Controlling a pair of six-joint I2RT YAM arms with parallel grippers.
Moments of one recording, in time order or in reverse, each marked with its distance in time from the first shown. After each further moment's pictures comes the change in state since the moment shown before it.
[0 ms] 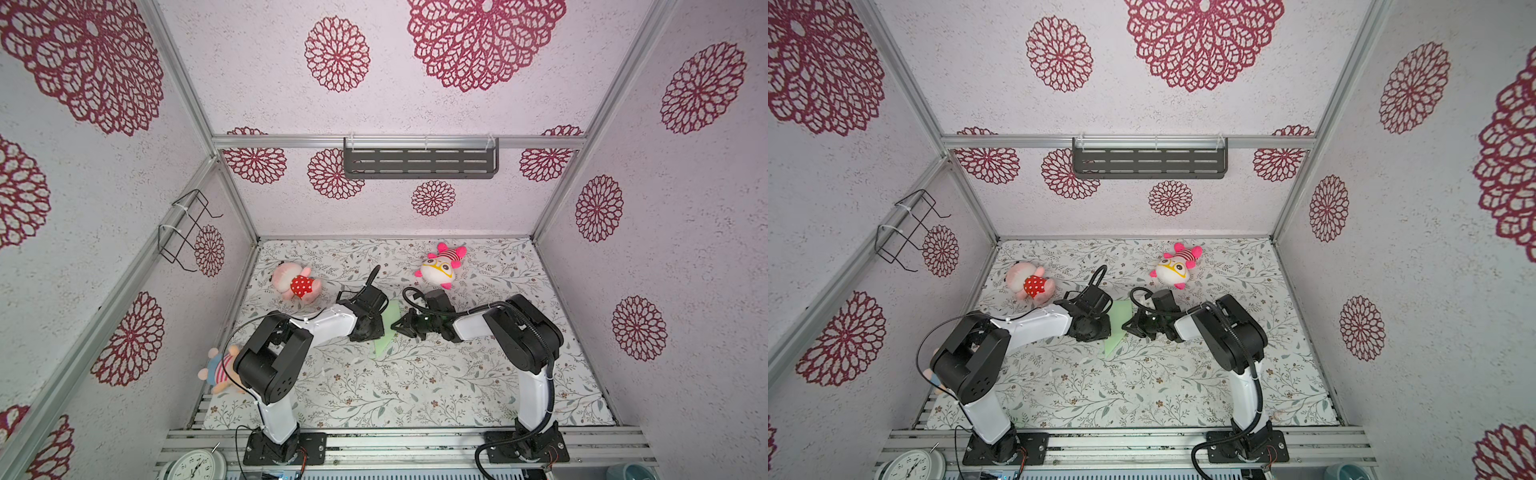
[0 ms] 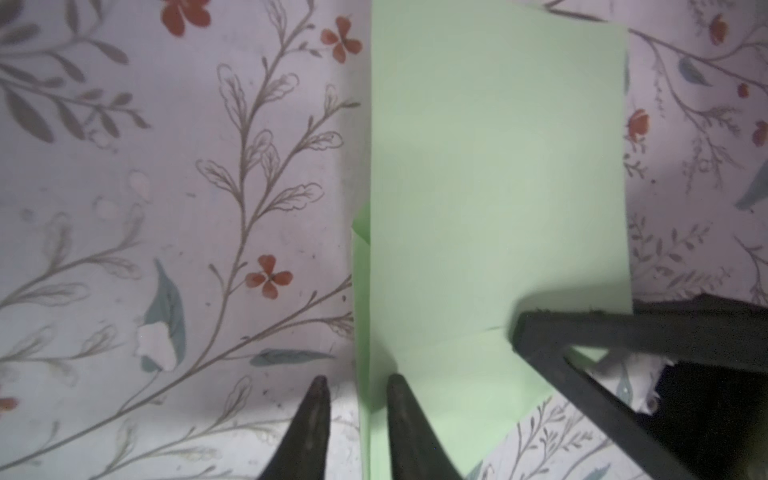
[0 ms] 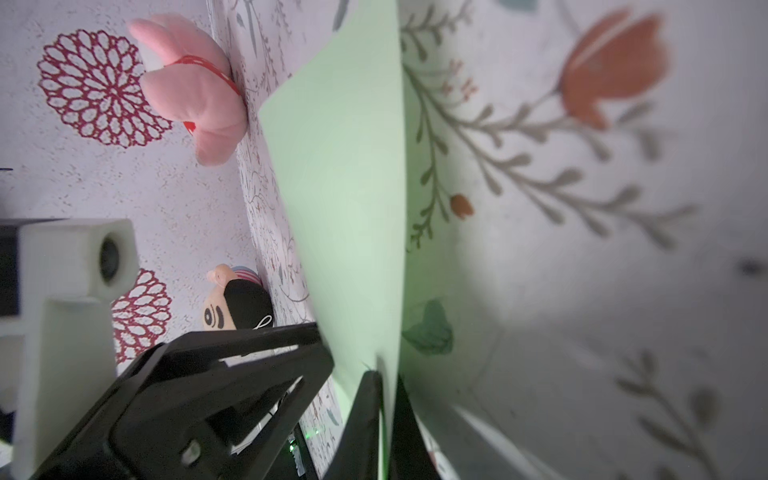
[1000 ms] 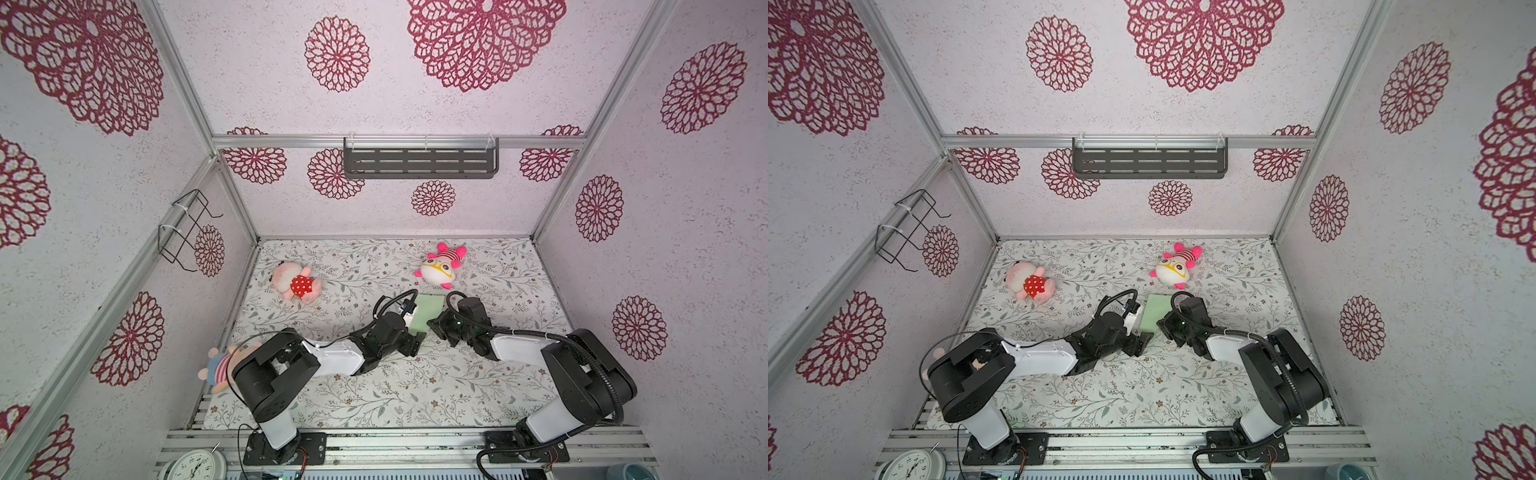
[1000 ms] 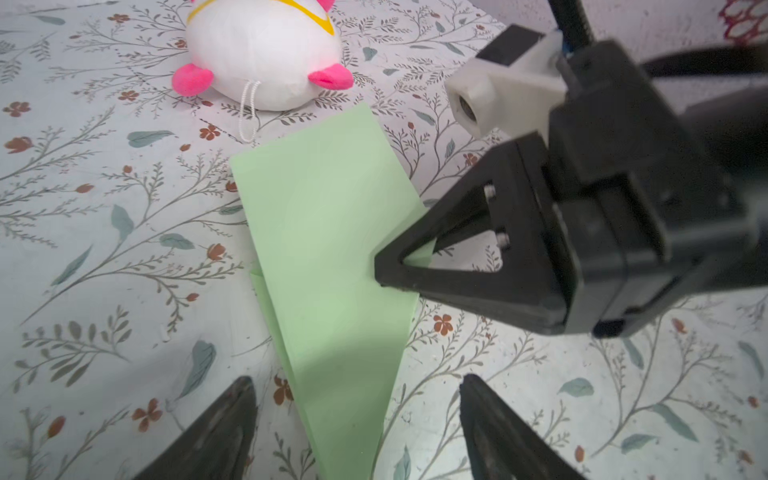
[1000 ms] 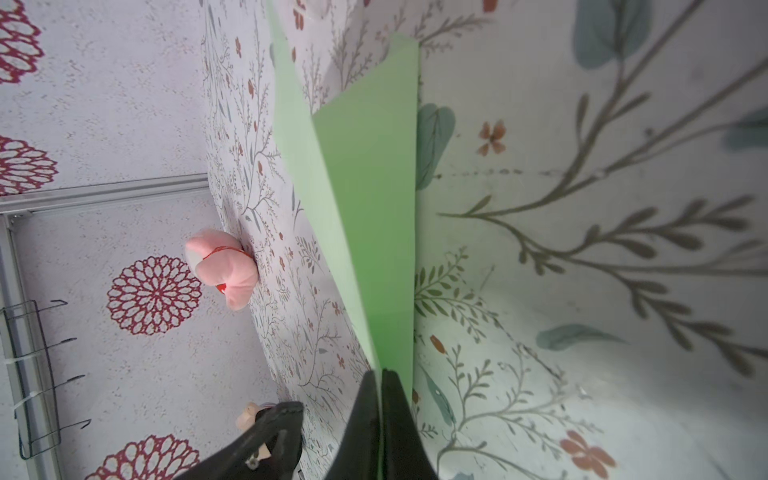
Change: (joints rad) left arm -0.274 -0.029 -0.303 0.901 -0.039 0.531; right arm -0.098 -0.447 -0.310 -0.135 0.354 0.272
